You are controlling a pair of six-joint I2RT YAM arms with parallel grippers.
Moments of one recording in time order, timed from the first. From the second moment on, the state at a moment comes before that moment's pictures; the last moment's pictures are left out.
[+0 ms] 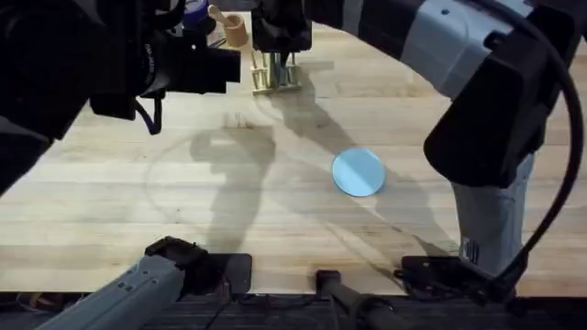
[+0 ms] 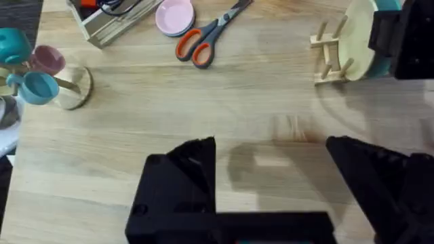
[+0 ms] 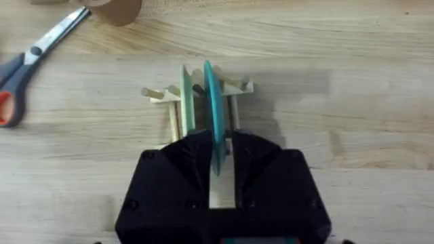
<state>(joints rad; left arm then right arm) -0.32 1.07 1.16 -0.95 -0.44 -0.18 0.73 2.27 2.17 -0.95 0.39 0.66</state>
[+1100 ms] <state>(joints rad) -0.32 1.07 1.16 -0.95 -0.44 -0.18 0.58 1.82 2.31 -1.54 0.34 0.40</state>
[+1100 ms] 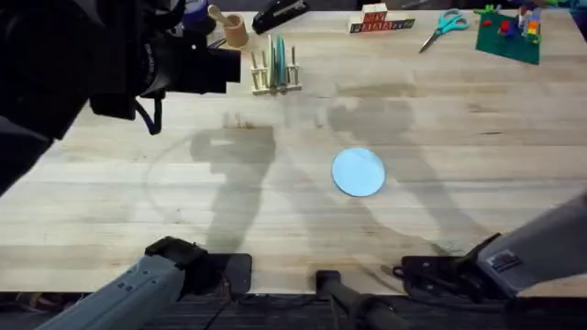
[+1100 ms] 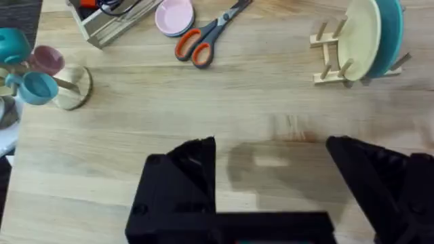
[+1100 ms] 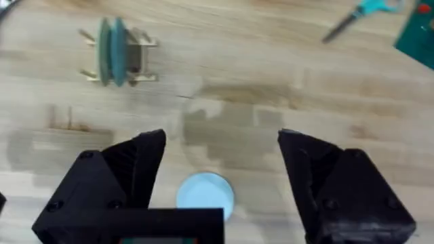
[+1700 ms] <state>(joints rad) -0.32 1.07 1.16 -0.96 -0.21 -0.16 0.35 1.35 1.58 -1.47 0.21 0.36</state>
